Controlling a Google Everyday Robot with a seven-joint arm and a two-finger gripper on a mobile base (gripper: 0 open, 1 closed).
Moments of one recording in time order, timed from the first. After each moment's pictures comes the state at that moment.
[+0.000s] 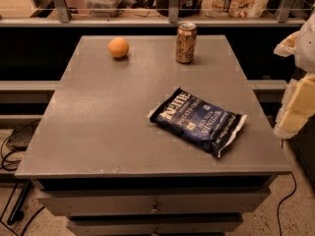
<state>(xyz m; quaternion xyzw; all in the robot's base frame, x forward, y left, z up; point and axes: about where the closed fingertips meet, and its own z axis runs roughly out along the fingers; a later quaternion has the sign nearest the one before) 0.438 -0.217 0.976 -0.60 0.78 -0.03 0.16</state>
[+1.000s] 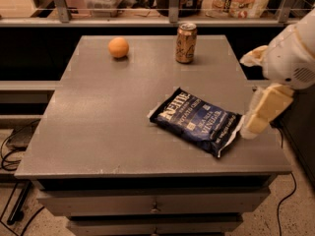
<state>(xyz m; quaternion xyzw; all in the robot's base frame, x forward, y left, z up) 0.465 -0.174 0.940 -0.63 0.74 0.05 0.22</state>
